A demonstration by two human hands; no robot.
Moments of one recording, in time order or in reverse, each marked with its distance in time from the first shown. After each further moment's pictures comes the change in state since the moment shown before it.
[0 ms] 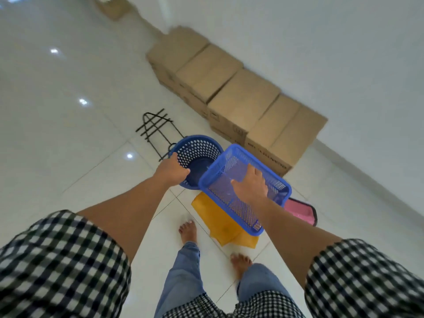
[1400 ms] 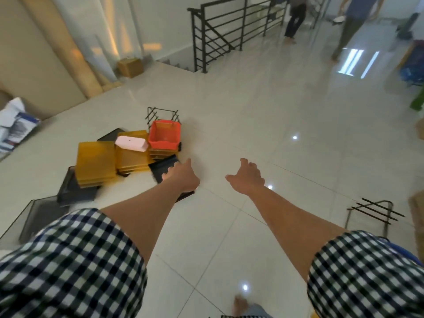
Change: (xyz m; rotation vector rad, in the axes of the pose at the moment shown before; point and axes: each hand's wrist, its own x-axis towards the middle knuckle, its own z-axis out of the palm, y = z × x) left_hand -0.660 -0.496 0.049 -0.473 0.595 -0.945; right_hand -0.605 -0.197 0.388 -0.707 -0.406 -1.179
